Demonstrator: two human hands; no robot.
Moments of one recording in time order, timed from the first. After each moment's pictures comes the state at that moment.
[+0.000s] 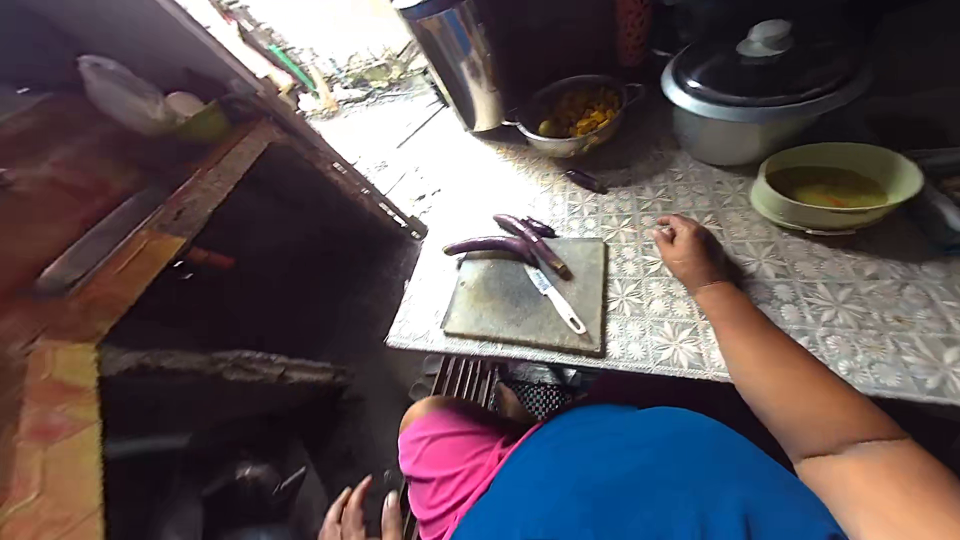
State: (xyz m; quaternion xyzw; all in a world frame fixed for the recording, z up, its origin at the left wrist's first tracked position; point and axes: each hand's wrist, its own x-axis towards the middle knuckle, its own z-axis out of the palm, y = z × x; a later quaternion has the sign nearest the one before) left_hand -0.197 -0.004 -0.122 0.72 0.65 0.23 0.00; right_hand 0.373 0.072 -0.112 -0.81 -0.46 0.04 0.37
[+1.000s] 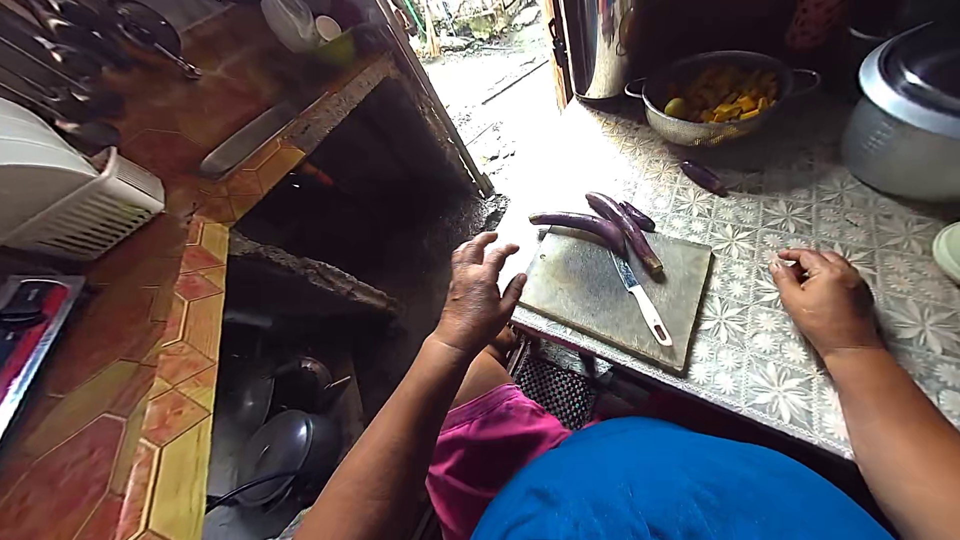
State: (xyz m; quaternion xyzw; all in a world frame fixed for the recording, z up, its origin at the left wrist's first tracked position) left_hand -0.048 0.186 -0.007 0.86 0.44 0.25 0.04; right_hand 0.374 0.068 -0.117 -0.78 -0.52 0.00 0.33
